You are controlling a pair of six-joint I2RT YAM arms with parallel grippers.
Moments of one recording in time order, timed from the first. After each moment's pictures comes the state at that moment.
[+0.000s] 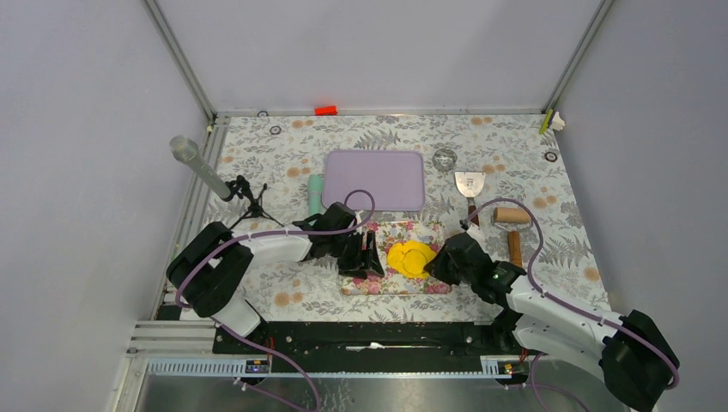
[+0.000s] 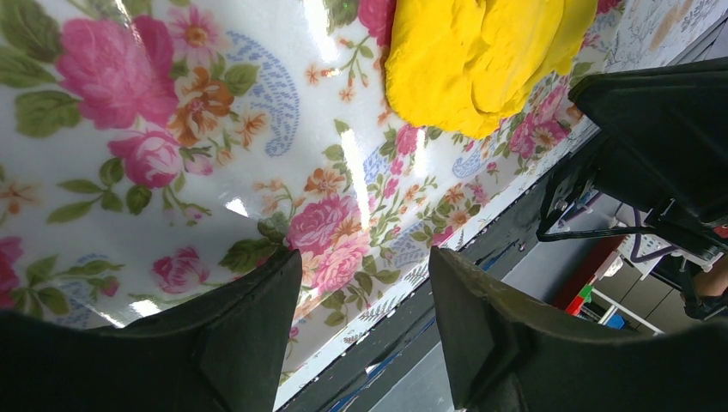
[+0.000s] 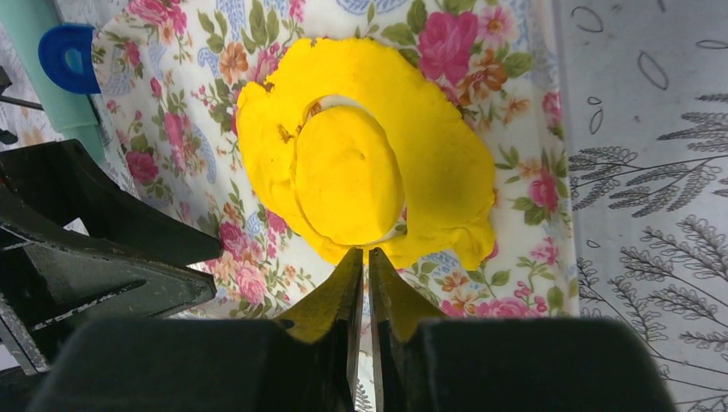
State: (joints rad) left arm -0.75 1.57 0.70 -0.14 0.47 -0.77; right arm 0.75 0.88 0.33 -0.27 0.14 1.08
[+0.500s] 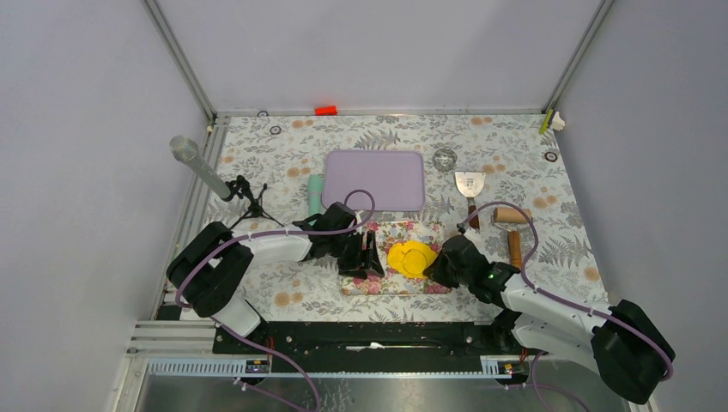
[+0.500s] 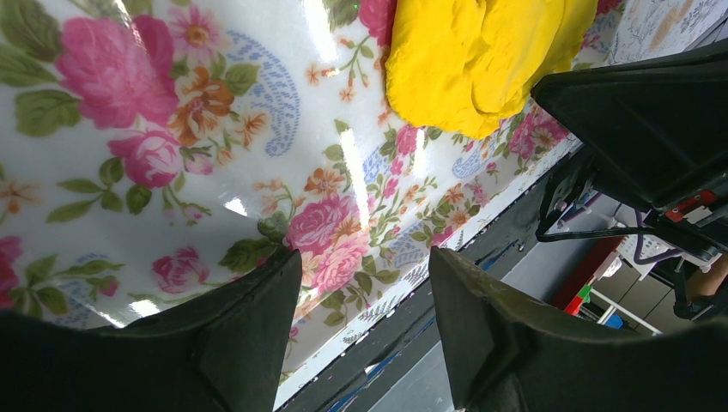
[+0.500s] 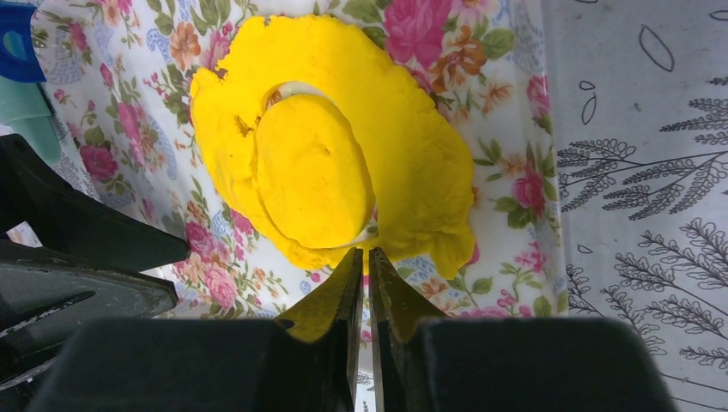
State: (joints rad) left arm -0.75 1.57 0.70 -0.14 0.47 -0.78; right arm 0.75 0.96 0.29 -0.20 0.11 1.08
